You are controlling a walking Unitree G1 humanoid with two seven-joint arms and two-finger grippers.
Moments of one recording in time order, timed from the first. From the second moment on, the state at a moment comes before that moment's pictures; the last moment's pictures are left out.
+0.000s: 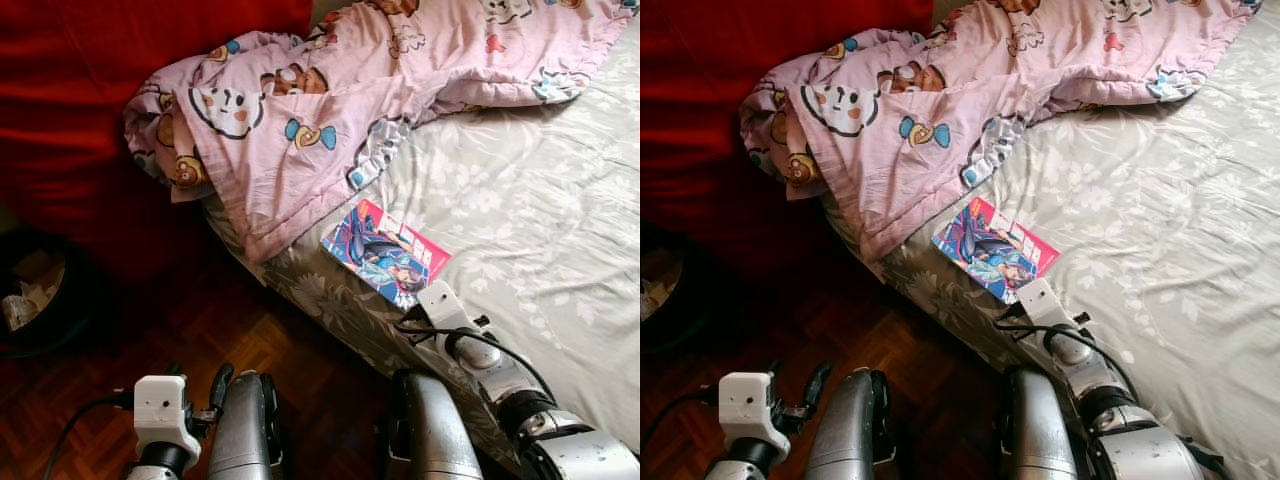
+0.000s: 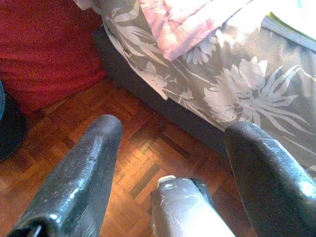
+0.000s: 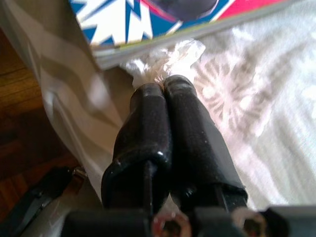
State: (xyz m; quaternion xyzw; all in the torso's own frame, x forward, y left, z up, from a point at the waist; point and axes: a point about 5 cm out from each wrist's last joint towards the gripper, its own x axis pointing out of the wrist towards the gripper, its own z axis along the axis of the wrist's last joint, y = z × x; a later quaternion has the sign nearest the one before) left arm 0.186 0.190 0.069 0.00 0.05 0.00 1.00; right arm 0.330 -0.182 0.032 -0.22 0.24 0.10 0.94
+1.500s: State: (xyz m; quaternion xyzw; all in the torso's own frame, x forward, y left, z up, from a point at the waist) left arm 0.217 0.203 0.002 -0.02 0.12 0.05 0.99; right arm 0.268 -0.178 0.004 0.02 0.14 0.00 0.99
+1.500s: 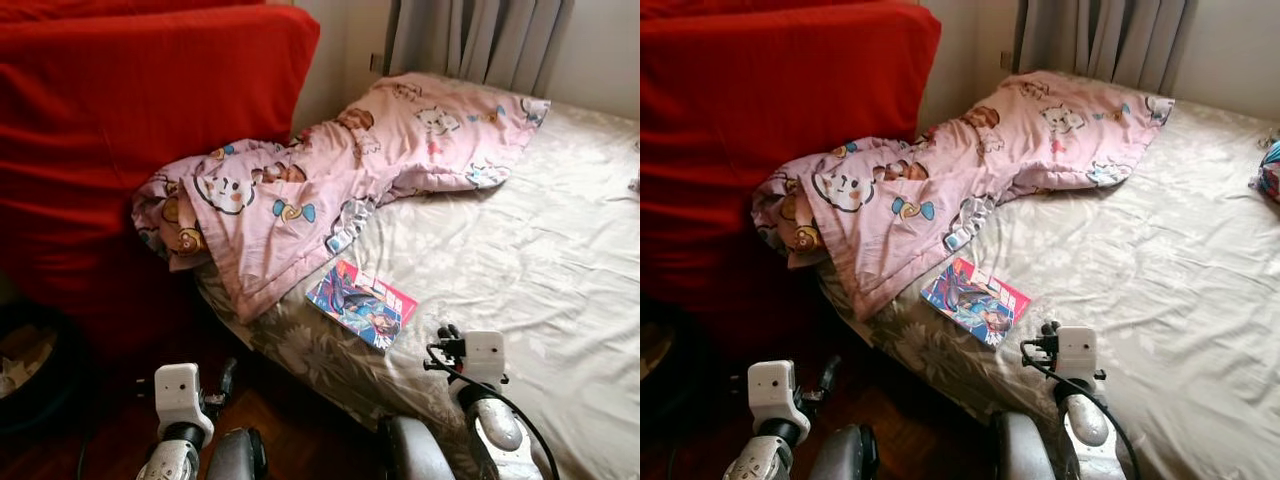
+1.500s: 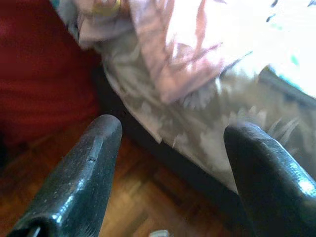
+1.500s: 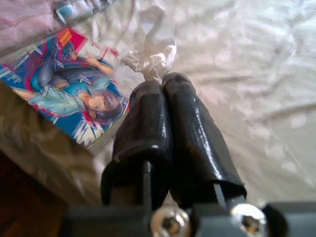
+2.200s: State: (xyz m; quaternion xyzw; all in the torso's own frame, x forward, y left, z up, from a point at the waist) left arm 0.199 0.215 -0.045 -0.03 0.23 0.09 0.97; right arm 0.246 -0.179 -0.037 0.01 0.27 0.01 0.96
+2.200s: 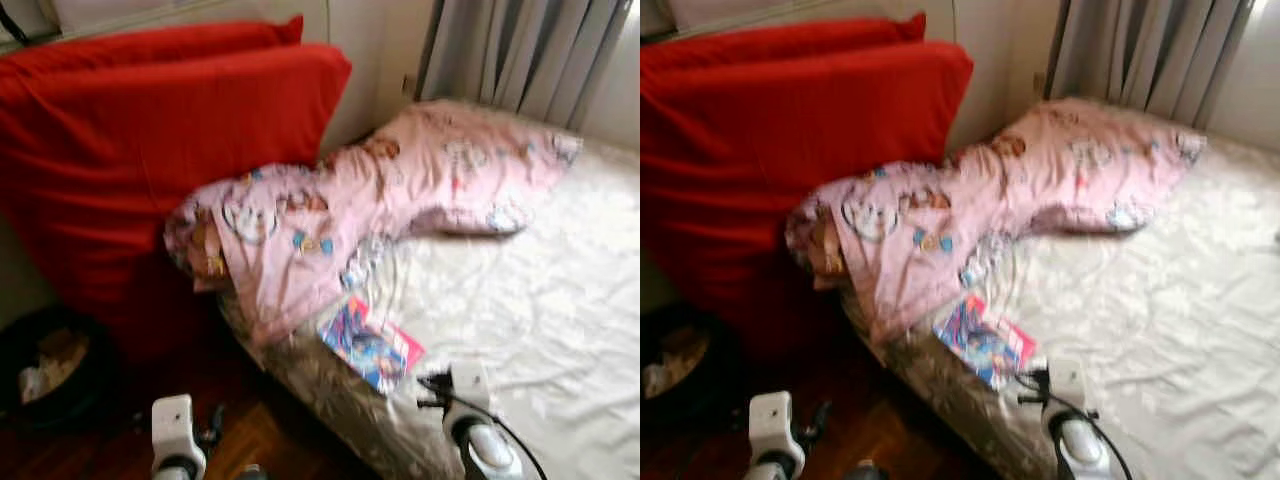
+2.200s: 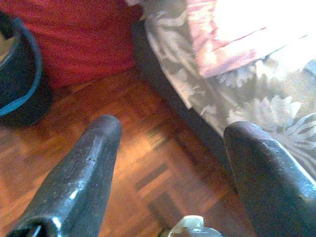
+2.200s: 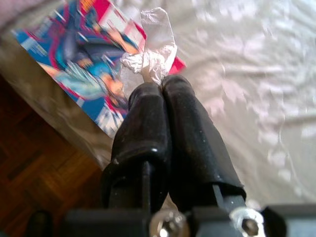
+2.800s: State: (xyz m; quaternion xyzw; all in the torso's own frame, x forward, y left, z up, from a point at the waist) left arm 0.186 0.209 -0.071 -0.05 0.35 0.07 0.93; right arm 0.216 -0.192 -0.062 0.03 0.36 -0.06 0.93
